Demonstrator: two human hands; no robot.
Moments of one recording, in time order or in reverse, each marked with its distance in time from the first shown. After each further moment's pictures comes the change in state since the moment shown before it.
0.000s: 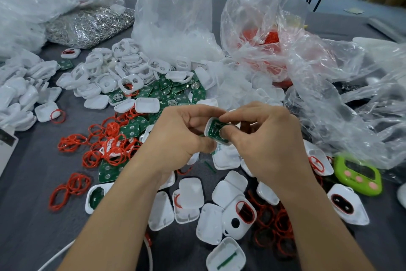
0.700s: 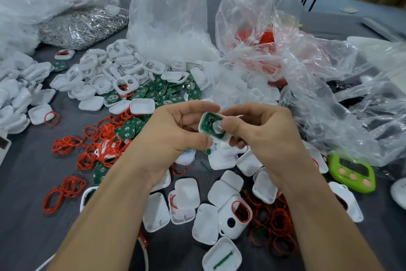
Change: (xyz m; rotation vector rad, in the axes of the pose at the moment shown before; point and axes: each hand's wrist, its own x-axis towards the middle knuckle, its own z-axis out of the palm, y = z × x) left_hand -0.001 -0.001 -0.005 -0.189 -0.041 0.000; right_hand 0.008 0.013 -0.007 0.479 -0.138 0.244
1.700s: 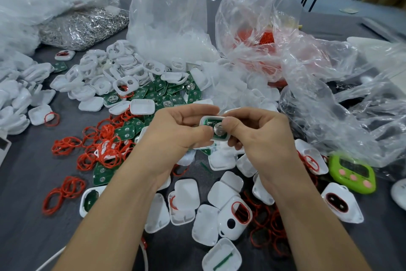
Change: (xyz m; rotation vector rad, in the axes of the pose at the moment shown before) left_hand 0.002 -0.002 0.010 -0.001 0.134 -0.074; right_hand -0.002 0.008 0.012 0.062 0.106 -0.015
